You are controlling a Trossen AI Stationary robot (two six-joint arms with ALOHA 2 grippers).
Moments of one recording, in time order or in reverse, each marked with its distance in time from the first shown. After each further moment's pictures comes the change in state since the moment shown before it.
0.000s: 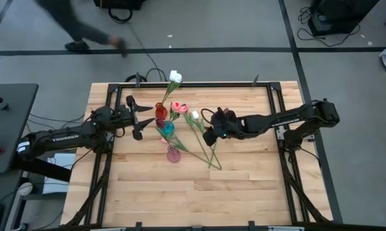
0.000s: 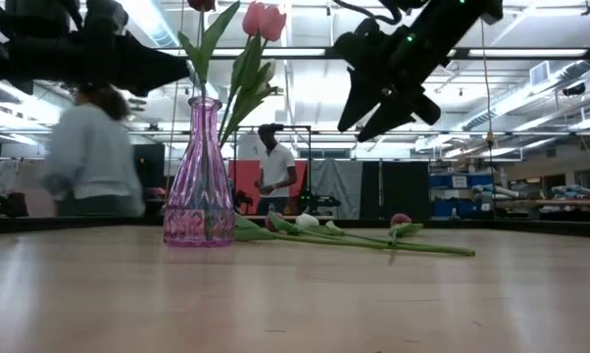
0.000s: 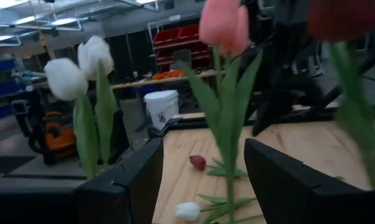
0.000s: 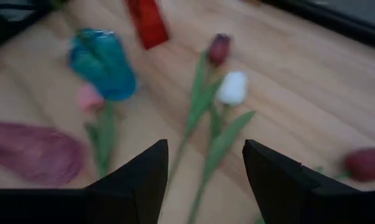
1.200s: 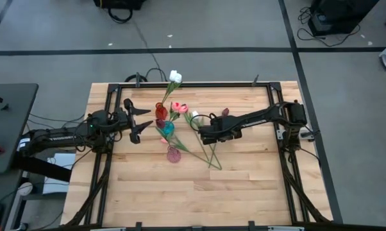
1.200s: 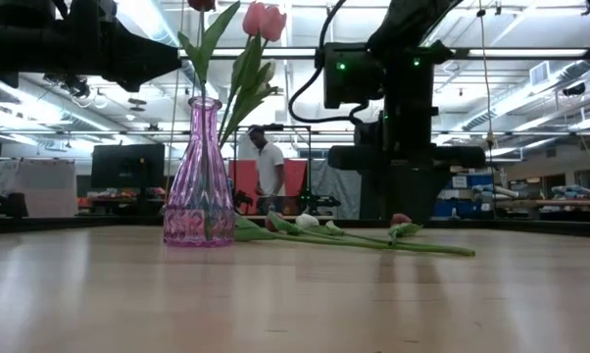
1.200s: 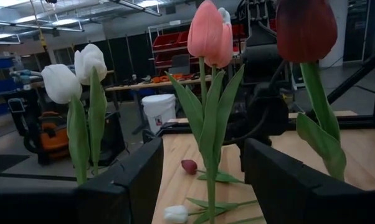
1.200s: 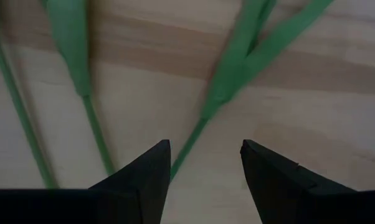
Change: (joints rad) left arm -0.128 -0.096 0.000 -0.078 -0.129 -0.030; right arm -0.078 0.379 0.228 -0.521 -0.293 0.633
